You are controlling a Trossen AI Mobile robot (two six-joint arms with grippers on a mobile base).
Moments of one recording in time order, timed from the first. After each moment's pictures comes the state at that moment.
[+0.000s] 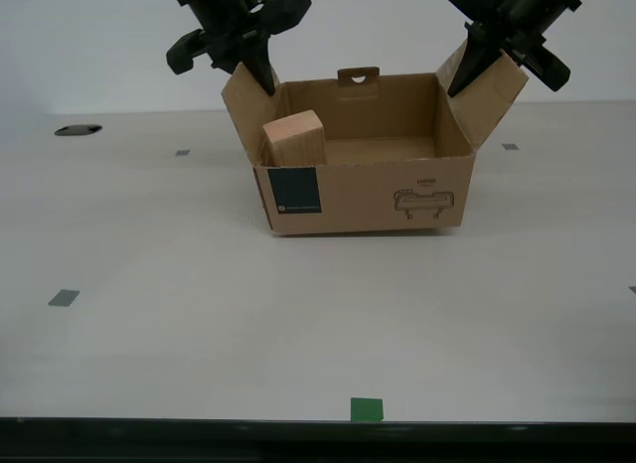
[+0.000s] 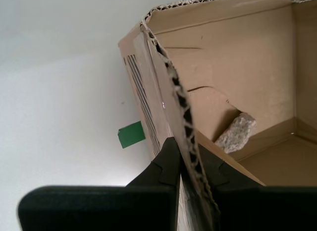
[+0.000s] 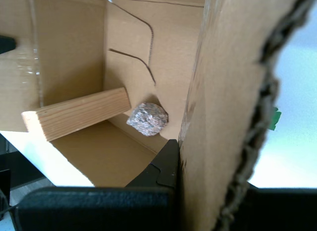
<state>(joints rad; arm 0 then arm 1) 0.18 1.85 1.36 -0.77 -0.61 0.08 -0.46 2.03 1.67 -0.82 0.30 -0.17</state>
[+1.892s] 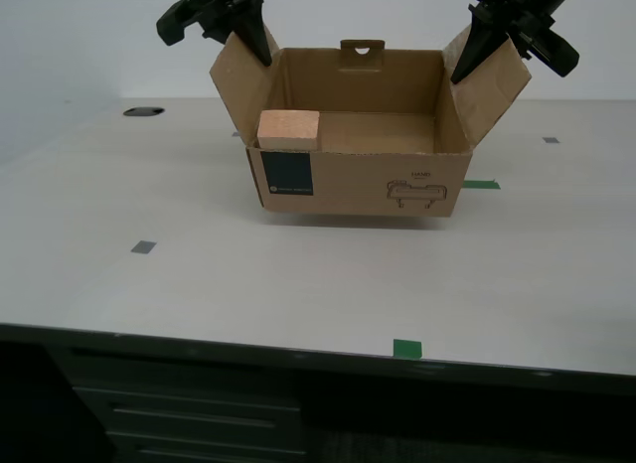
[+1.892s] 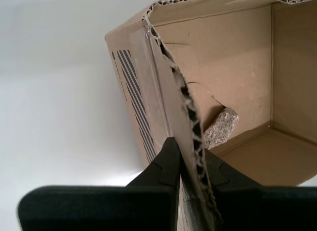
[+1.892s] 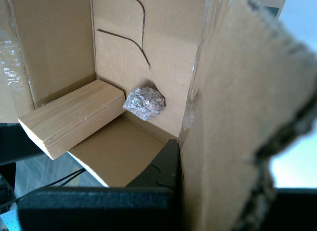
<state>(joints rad) 0.19 1.80 1.36 -0.82 -0.61 0.08 -0.46 1.94 1.67 -0.84 0.32 -0.12</state>
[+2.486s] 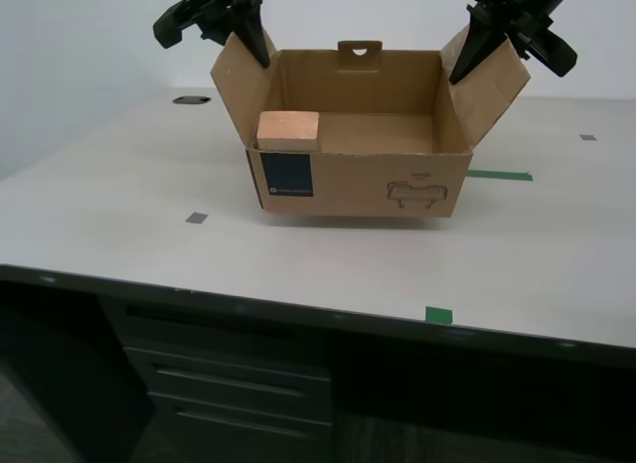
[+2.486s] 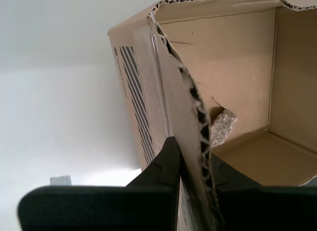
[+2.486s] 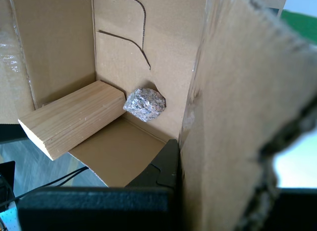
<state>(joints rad) 0.20 1.80 1.36 -0.82 -0.61 0.08 -0.46 1.94 1.67 -0.86 0.32 -0.19</state>
